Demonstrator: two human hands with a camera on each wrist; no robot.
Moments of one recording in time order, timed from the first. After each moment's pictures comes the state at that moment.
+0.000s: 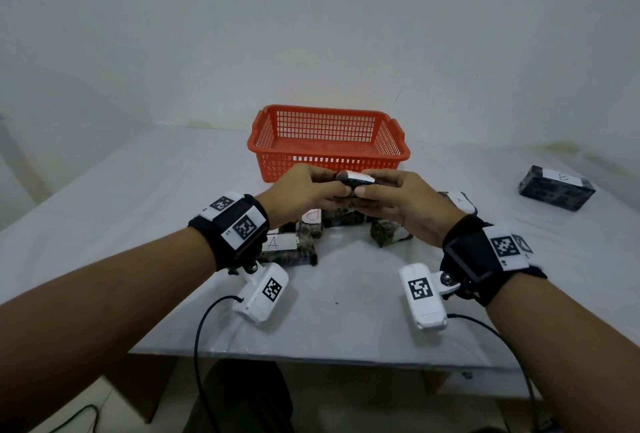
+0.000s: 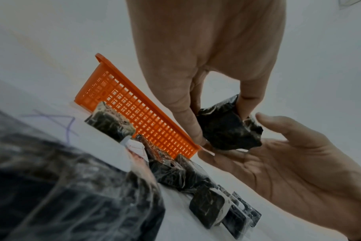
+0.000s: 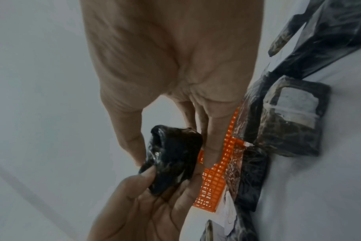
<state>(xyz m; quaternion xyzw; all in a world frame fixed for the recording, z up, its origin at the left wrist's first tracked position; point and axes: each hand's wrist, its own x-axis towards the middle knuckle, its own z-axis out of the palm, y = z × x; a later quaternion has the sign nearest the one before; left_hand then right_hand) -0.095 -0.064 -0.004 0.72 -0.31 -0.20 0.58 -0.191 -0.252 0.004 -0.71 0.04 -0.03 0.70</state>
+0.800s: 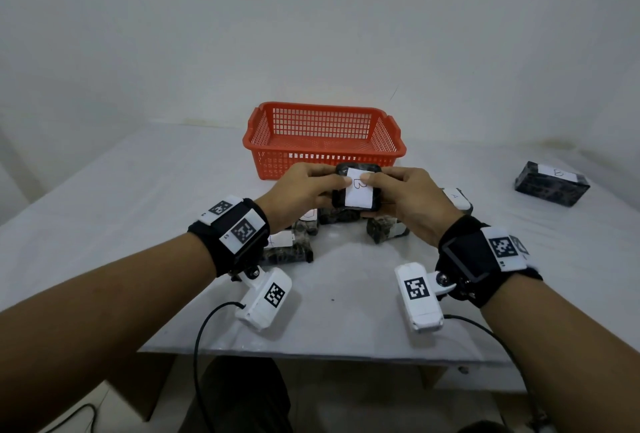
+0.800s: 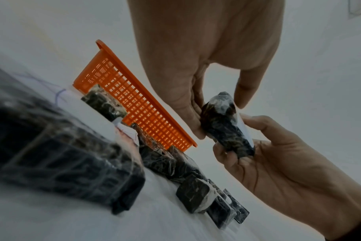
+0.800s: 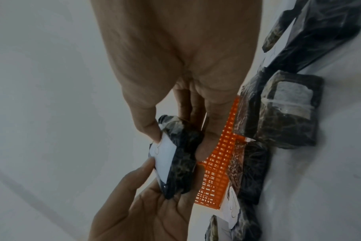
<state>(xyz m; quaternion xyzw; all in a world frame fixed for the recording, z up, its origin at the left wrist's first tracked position) -0.104 -0.071 -0.008 0.66 -0.29 -0.22 0.65 -0.194 -0.254 0.000 -0.71 0.08 -0.10 0.69</state>
